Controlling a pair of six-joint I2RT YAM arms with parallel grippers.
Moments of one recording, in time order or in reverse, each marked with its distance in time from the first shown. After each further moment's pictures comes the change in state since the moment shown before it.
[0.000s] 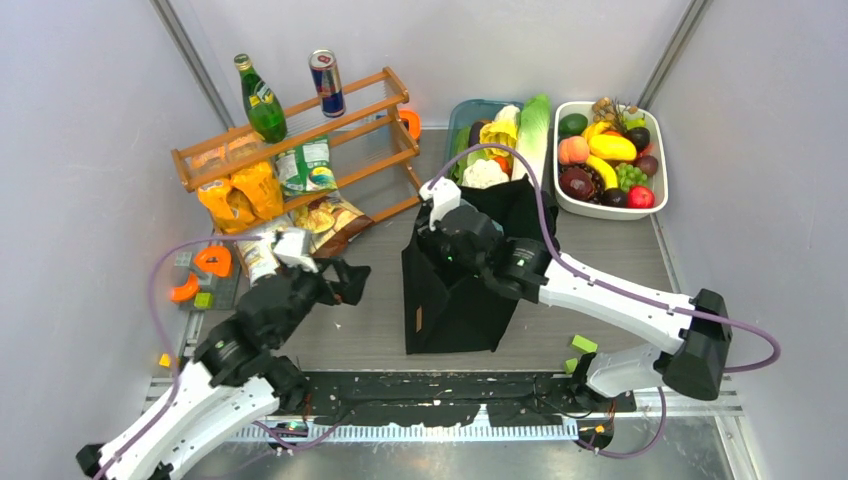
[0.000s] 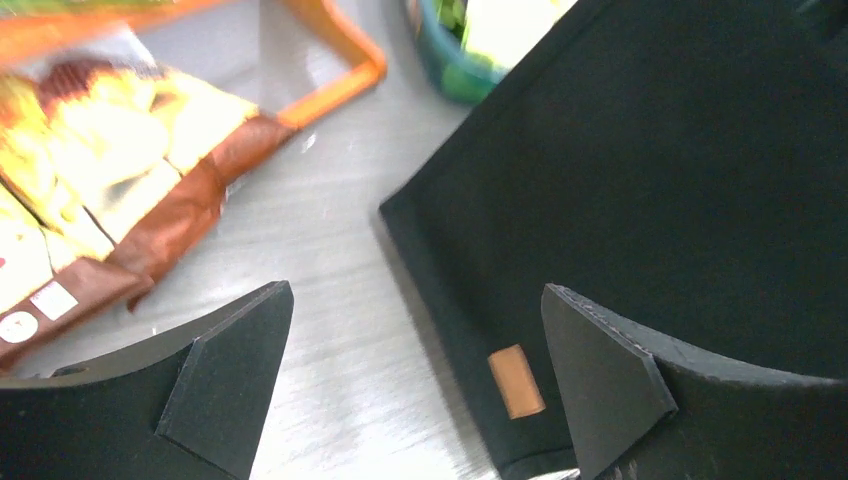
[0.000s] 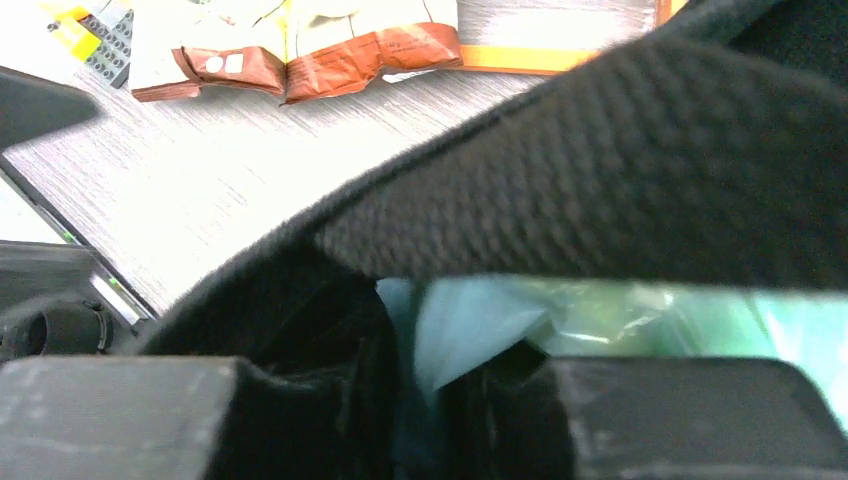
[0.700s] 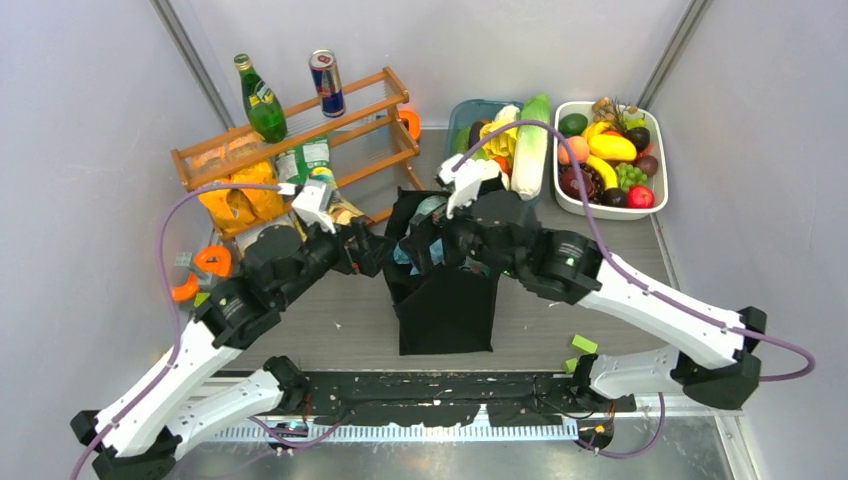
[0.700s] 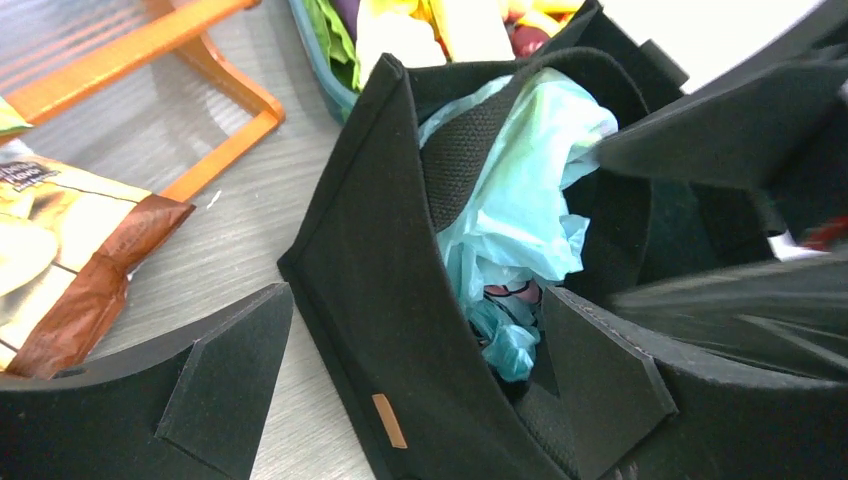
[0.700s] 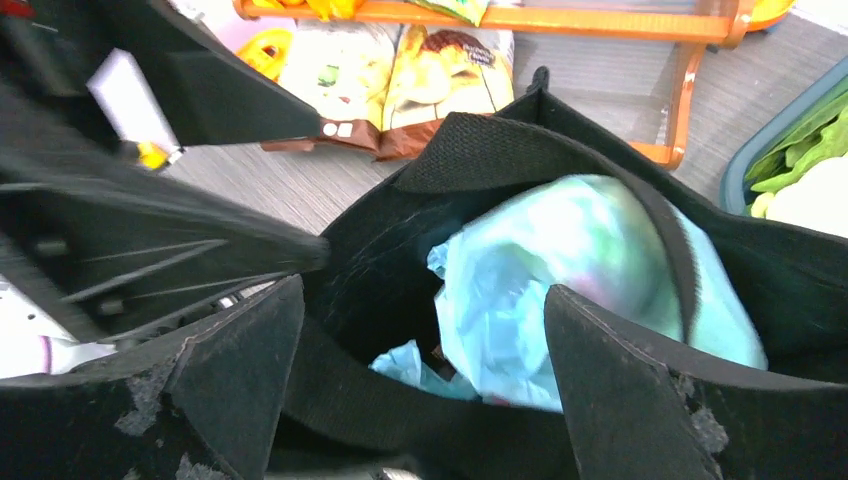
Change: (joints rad) left arm 0.005 0.250 0.389 -0.056 0.150 0.003; right arm 0.075 -0.060 0.242 -0.182 -0.003 -0.021
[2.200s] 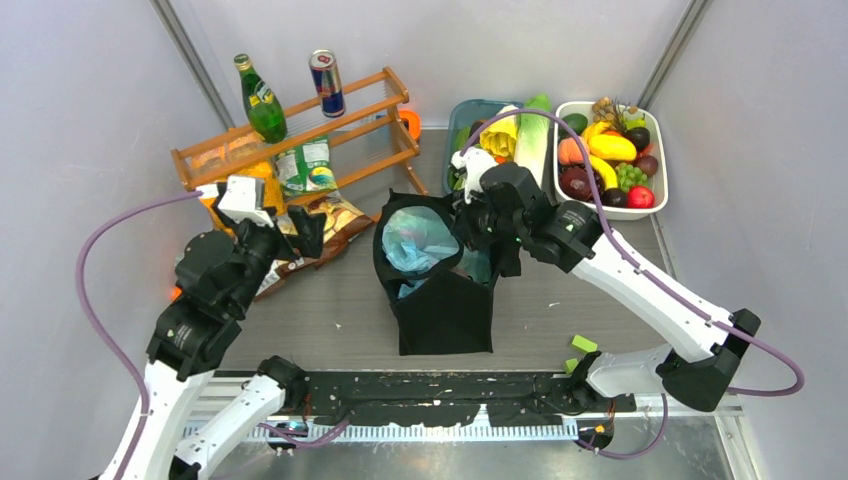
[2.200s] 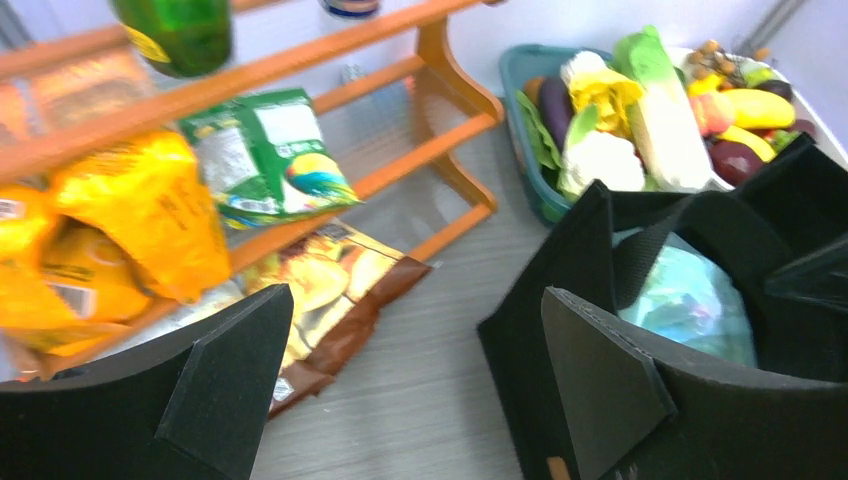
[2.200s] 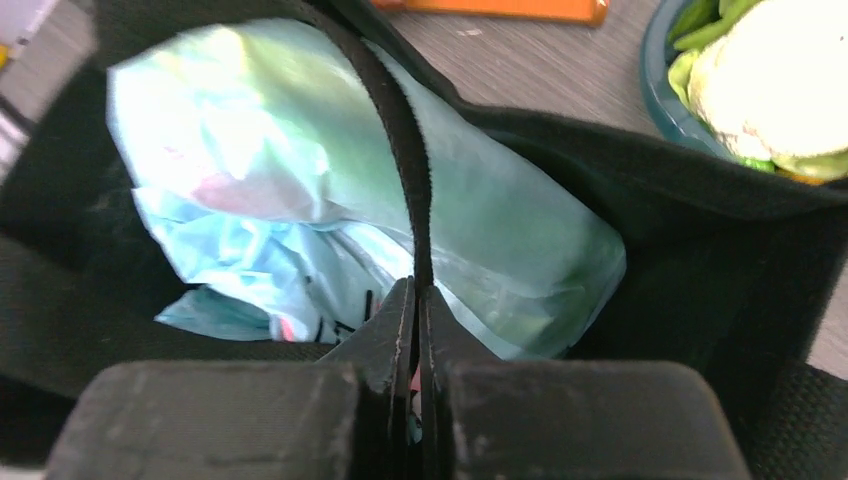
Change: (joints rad) left arm 0.306 -0.070 0.115 -0.123 -0.043 0.237; right arm -0.245 0.031 0.022 -0.264 -0.182 -0.072
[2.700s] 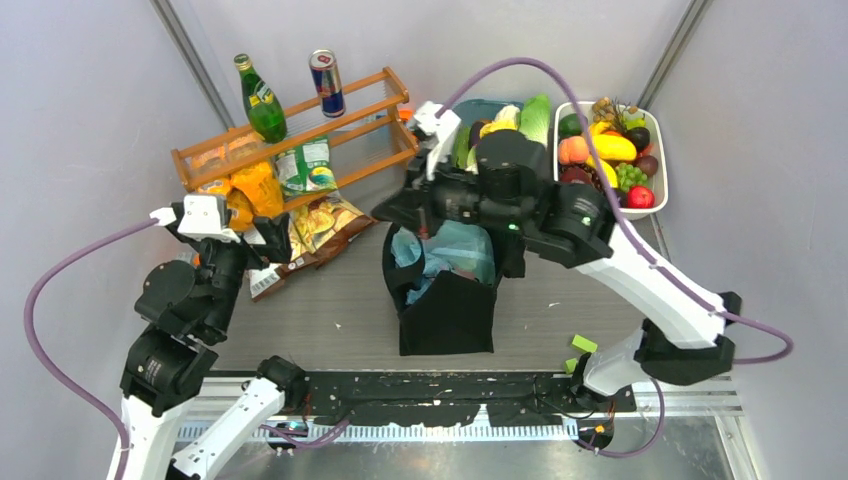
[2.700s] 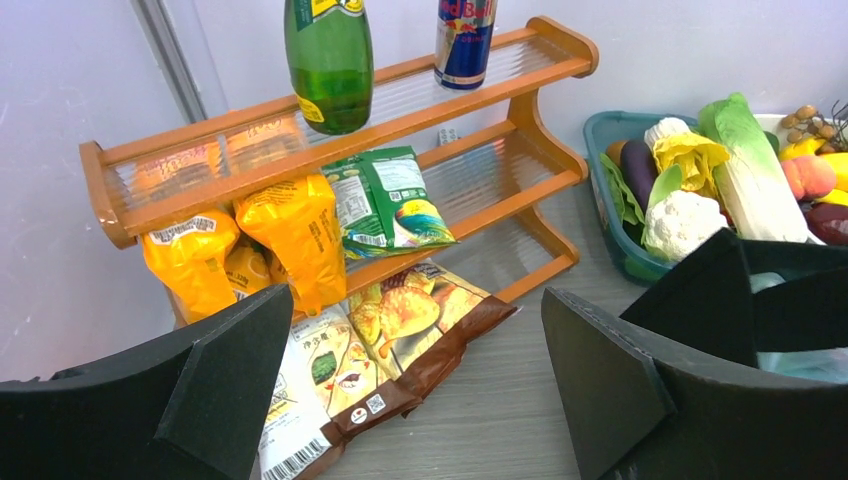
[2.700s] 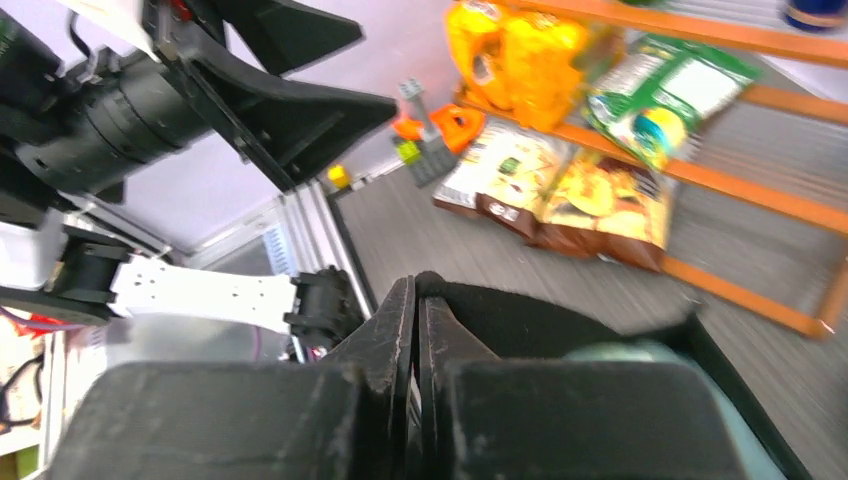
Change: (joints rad) left arm 0.002 -0.113 0.056 -0.030 -0.188 0.155; right arm 0.220 0.143 0.528 0.040 -0.145 0.026
